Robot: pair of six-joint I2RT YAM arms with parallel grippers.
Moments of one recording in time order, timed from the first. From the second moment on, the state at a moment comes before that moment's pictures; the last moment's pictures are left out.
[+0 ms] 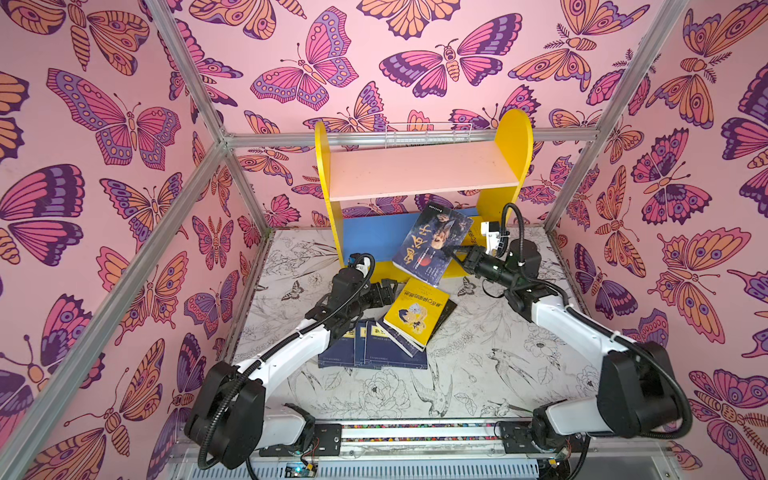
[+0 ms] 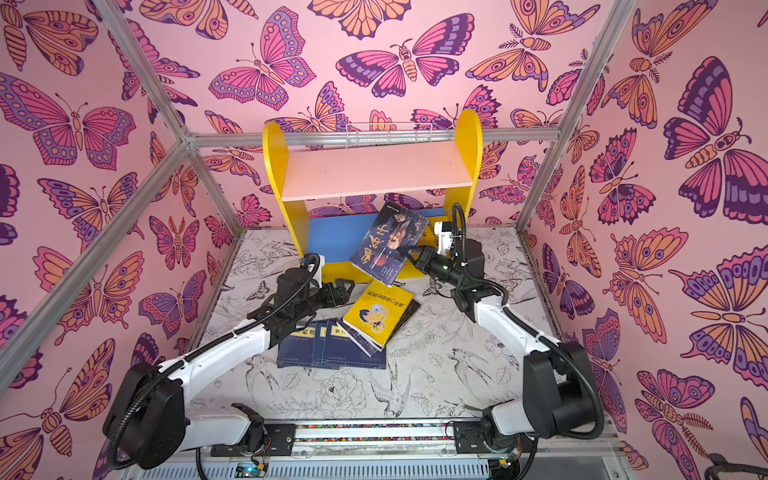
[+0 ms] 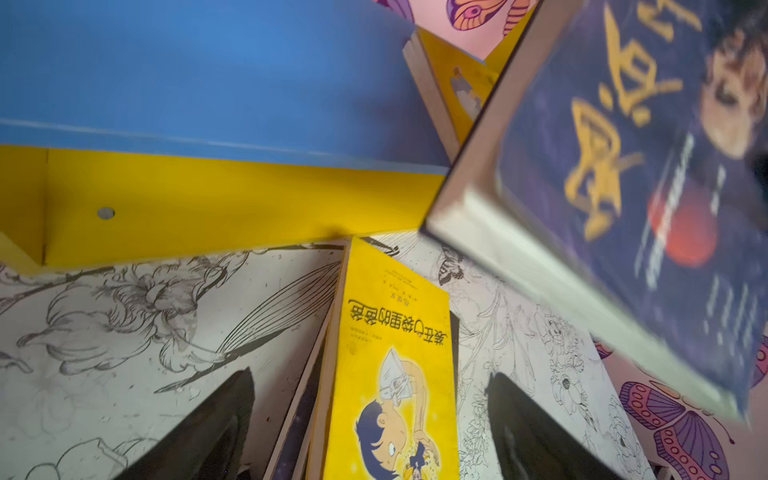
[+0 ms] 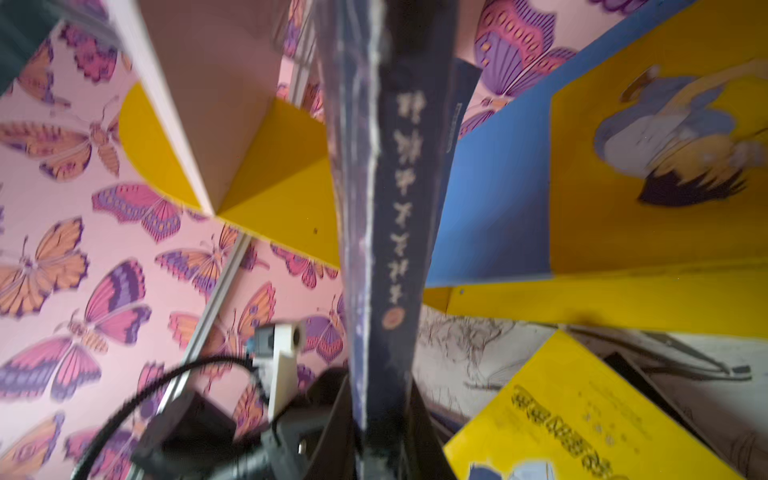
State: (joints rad) left arm -0.49 1.32 0.78 0.05 0.11 -0.59; right arm 0.29 1.47 0.93 0.44 -0.53 1.02
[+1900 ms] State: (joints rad) left arm -0.50 1.33 0.75 0.02 0.07 -0.61; right arm 0.39 1.52 1.01 0.04 0.32 1.23
